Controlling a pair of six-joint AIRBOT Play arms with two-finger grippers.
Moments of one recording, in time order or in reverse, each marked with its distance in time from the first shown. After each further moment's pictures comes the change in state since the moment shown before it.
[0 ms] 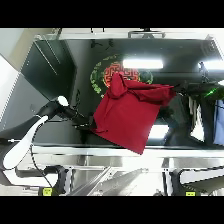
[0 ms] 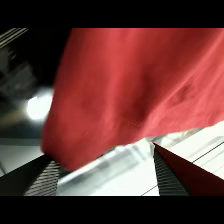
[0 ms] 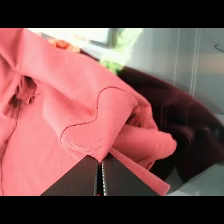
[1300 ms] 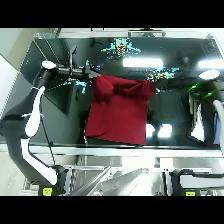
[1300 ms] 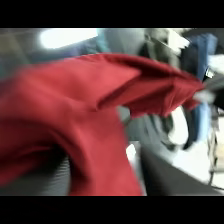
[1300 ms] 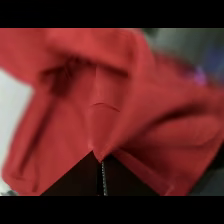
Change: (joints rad) left arm 0.160 -0.377 0.799 -0.592 -0.004 0.291; right arm 0.295 0.068 -0.019 0.020 -0.053 0.021
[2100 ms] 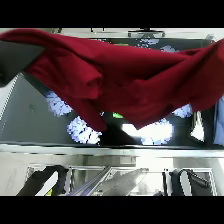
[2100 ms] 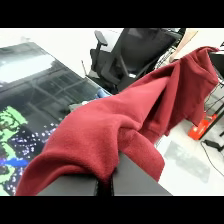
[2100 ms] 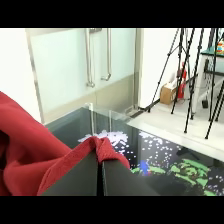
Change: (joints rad) left arm 0.063 0.977 0.056 0.007 -0.180 -0.254; right arm -0.391 0.937 0.218 0.327 0.160 -0.006
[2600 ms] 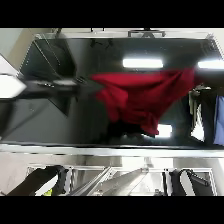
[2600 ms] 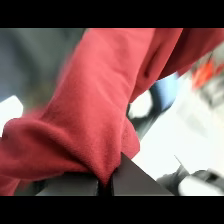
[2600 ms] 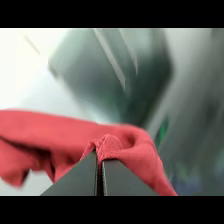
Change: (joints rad) left arm -0.301 -0.042 -0.395 0.194 0.233 0.065; right arm 0.028 -0.101 -0.276 -0.071 0.023 -0.027
